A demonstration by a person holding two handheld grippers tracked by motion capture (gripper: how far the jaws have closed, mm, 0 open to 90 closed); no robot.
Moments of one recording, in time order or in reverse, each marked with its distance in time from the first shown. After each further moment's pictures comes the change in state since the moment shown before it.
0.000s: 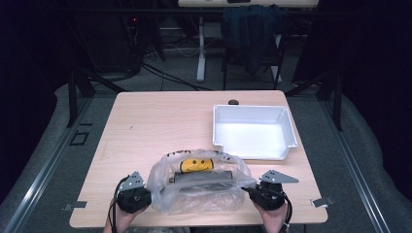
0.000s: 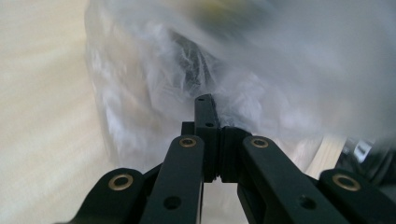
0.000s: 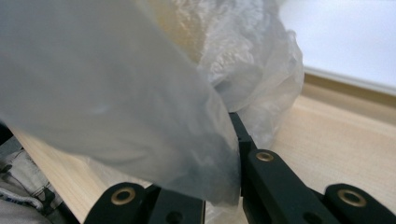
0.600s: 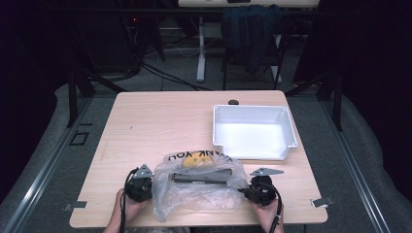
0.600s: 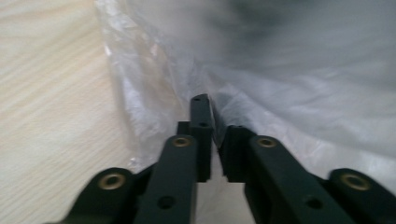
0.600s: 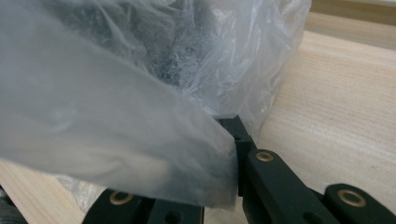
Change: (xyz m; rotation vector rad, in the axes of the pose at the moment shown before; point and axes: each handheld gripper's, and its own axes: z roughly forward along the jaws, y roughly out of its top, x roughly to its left) left arm 0.025 0.013 0.026 0.092 0.068 -0.032; right arm -0.015 -0.008 0.038 0.198 -0.036 0.074
